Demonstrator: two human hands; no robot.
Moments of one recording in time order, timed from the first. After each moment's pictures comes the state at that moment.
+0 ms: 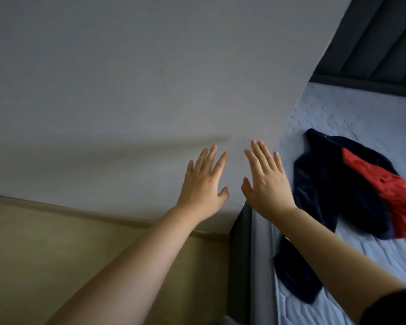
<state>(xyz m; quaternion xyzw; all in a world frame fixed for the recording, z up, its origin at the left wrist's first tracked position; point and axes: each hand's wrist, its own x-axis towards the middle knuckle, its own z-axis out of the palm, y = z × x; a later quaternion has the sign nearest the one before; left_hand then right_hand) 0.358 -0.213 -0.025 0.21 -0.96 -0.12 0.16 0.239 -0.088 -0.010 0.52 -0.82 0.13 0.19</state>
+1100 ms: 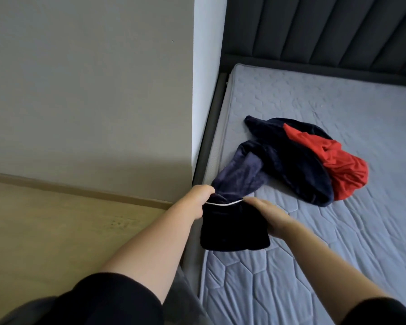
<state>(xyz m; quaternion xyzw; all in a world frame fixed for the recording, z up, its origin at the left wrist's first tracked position) 0.294 0.005 -0.108 0.44 -0.53 -0.72 0.01 0.178 0.165 -0.123 0.11 -0.66 0.53 -0.52</state>
